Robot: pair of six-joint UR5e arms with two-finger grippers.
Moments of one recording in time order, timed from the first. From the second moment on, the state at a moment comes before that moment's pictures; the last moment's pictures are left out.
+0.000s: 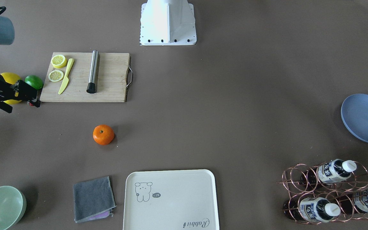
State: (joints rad) left arm -1.41 -1.81 -0.86 -2.16 -2.40 -0.06; right arm 1.09 -1.37 1.84 -1.41 2.34 0.68
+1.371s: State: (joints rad) left arm -1.41 -1.80 -1.03 -2.15 -2.43 -0.31; right arm 1.01 -1.36 1.89 -1.41 2.27 0.81
